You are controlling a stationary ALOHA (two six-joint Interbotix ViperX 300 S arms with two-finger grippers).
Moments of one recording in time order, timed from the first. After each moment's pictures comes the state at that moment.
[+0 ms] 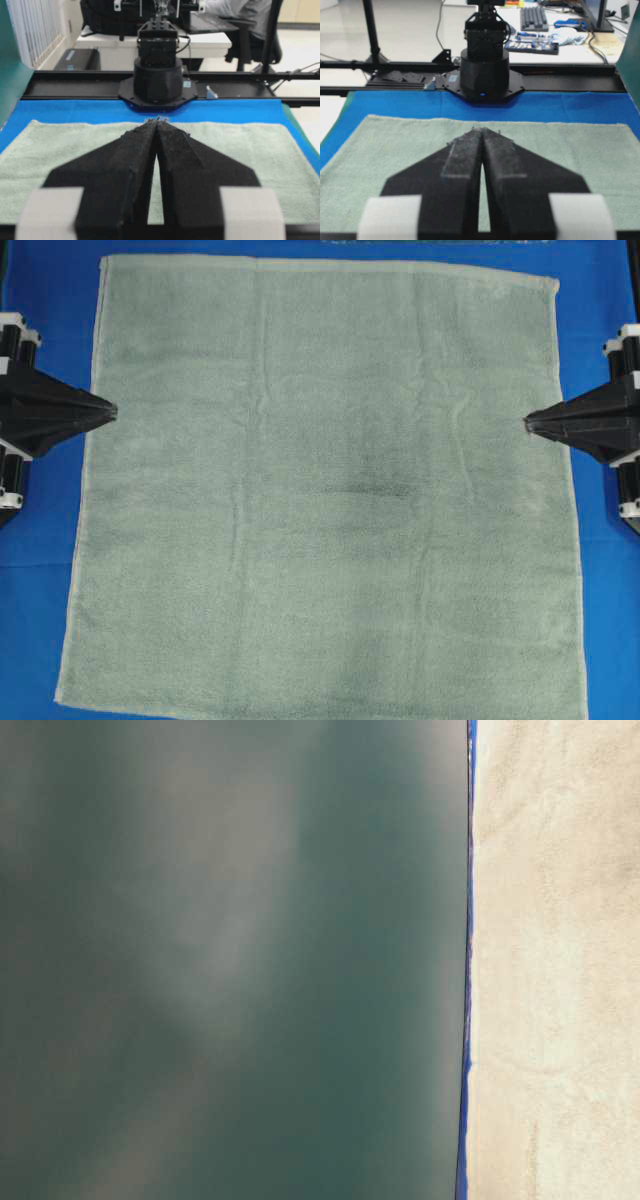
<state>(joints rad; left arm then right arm) 0.00 -0.96 1.17 0.00 -0.29 0.00 0.00 -0.96 1.17 0.00 -0.29 0.00</state>
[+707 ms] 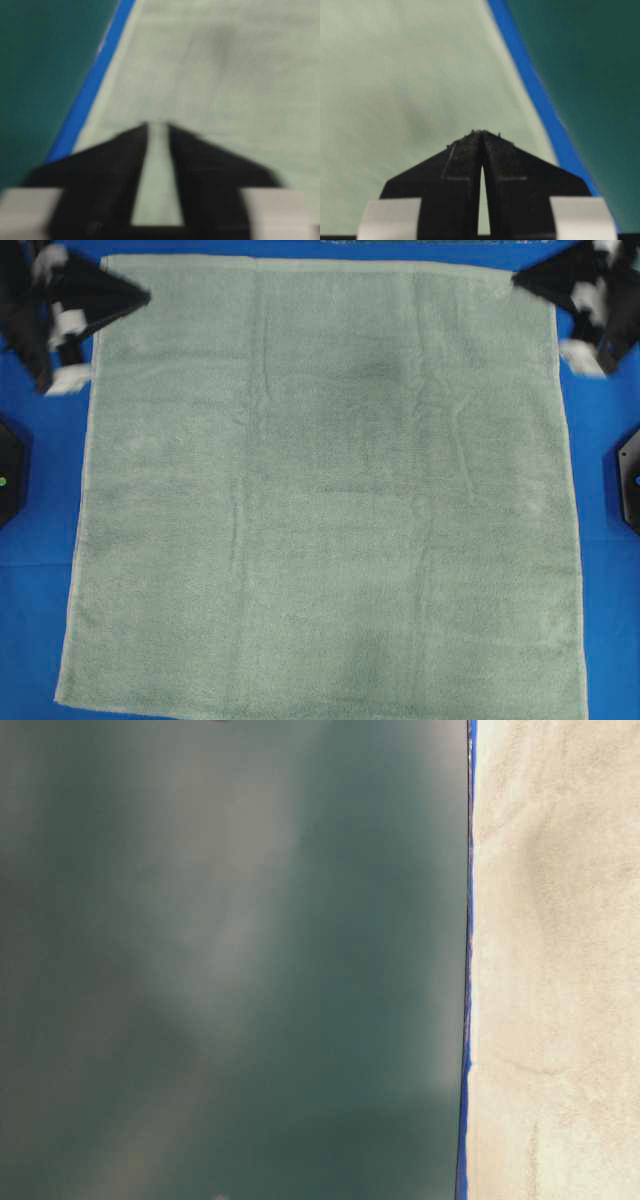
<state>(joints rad) 0.46 -0.67 0.83 0.02 0.37 0.24 -0.52 -0.67 0.79 -0.14 0.49 -0.06</state>
